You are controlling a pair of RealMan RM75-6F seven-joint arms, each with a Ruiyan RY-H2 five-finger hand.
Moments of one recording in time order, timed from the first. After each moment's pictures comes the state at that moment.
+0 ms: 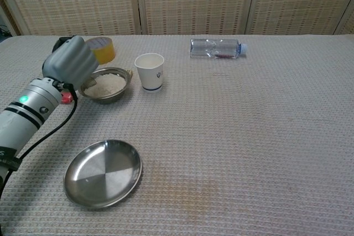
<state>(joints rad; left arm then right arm) -0.77 -2.15 -0.15 -0.30 1.36 1.28 1.26 0.08 -1.04 -0.10 -1.66 -1.71 1.43 0.00</state>
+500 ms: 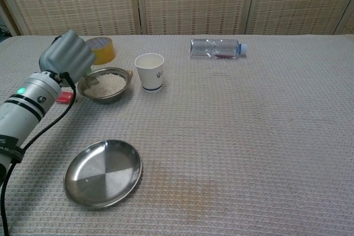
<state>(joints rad) -0.78 -2.07 -0.22 -0.49 1.30 1.24 1.21 0.08 -1.04 -0.10 -1.66 -1.71 1.42 -0.01</state>
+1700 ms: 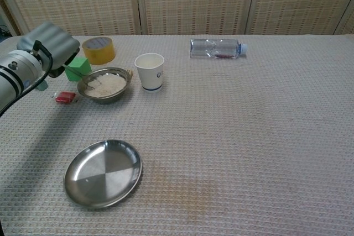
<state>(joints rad) -0.75 -1.74 -0.31 -1.06 1.03 1.09 1.14 0.09 -1.04 -0.10 -1.67 -1.69 1.39 -0.02</state>
